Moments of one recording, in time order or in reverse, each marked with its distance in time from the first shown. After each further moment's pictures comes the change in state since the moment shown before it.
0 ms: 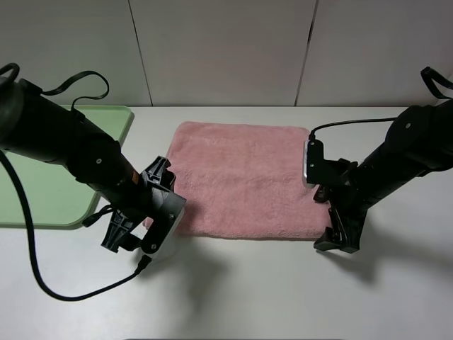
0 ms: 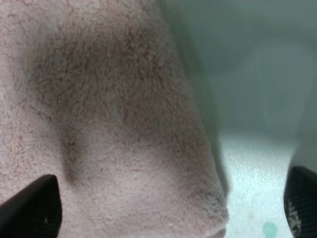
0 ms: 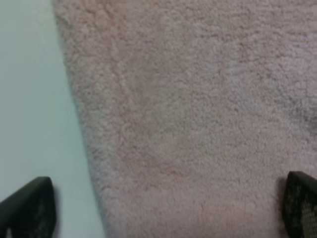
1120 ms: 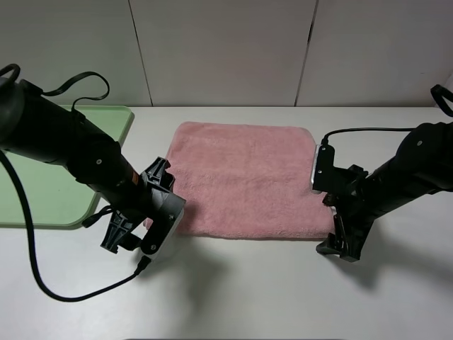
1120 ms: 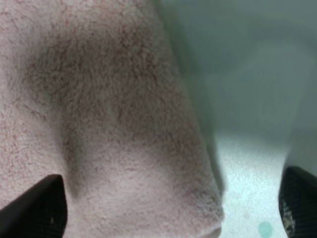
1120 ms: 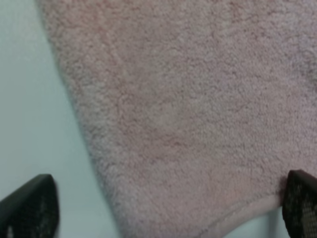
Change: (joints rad) left arm 0.000 0.001 0.000 0.001 0.004 0.000; right arm 0.000 -0.022 0.111 0.040 -0.154 0.033
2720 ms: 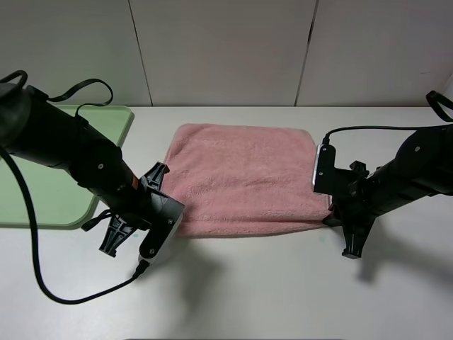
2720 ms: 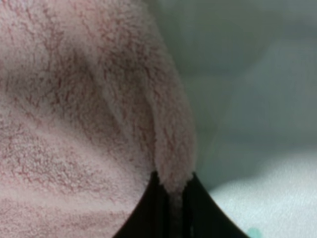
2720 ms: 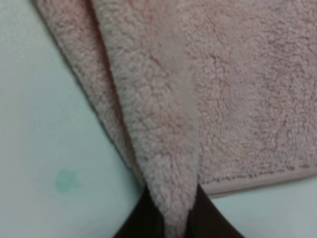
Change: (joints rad) left arm 0.000 0.018 0.005 0.003 -0.003 0.001; right arm 0.000 0.005 0.012 -0.029 -0.096 -0.011
